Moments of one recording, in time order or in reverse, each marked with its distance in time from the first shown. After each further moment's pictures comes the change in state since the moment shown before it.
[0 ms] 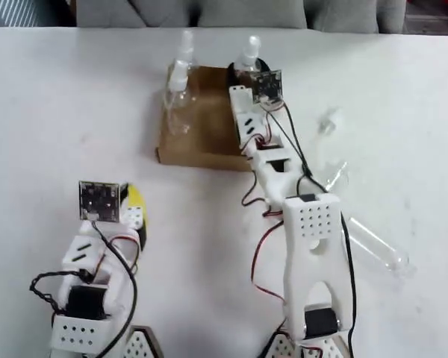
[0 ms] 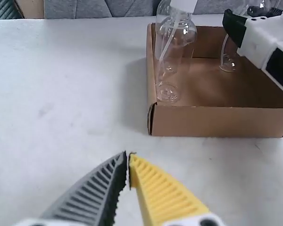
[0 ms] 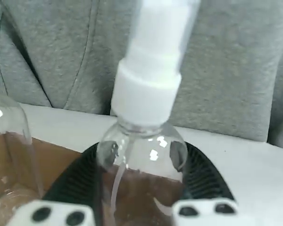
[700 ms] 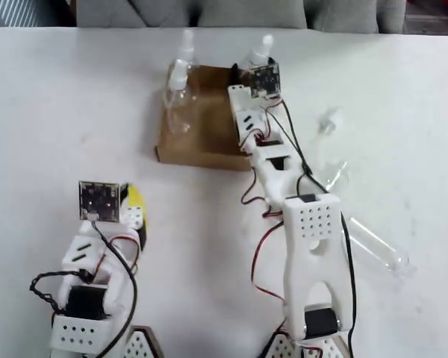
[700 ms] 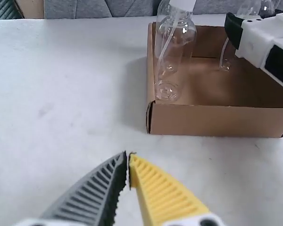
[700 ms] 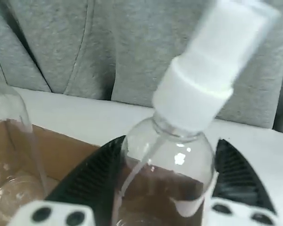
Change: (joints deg) left arm 0.0 0.0 0.0 0.0 0.0; right arm -0.1 -0.5 -1.5 8.1 0.2
